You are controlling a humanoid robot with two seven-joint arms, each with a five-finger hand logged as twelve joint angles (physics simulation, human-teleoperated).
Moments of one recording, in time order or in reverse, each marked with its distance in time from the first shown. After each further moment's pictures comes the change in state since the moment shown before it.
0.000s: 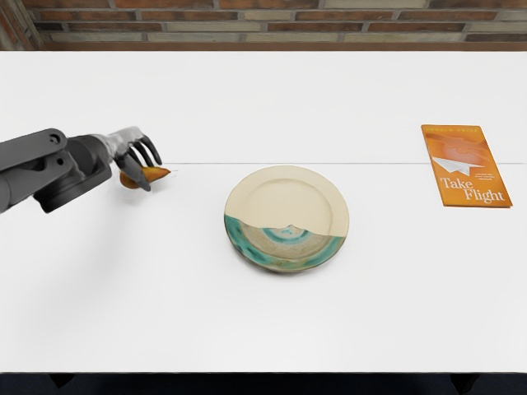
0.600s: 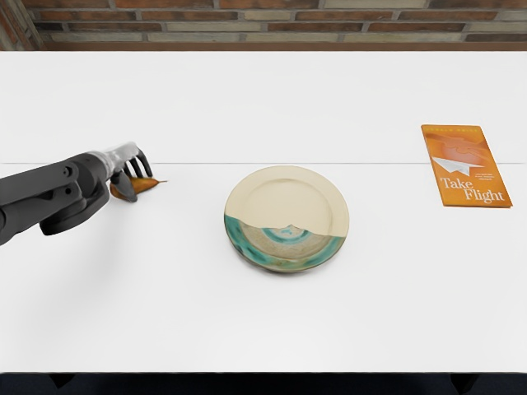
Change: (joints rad) left arm 0.050 -0.005 0.068 0.000 0.208 0.000 -0.001; right arm 0.000 0.000 0.000 0.000 0.000 -0.001 0.000
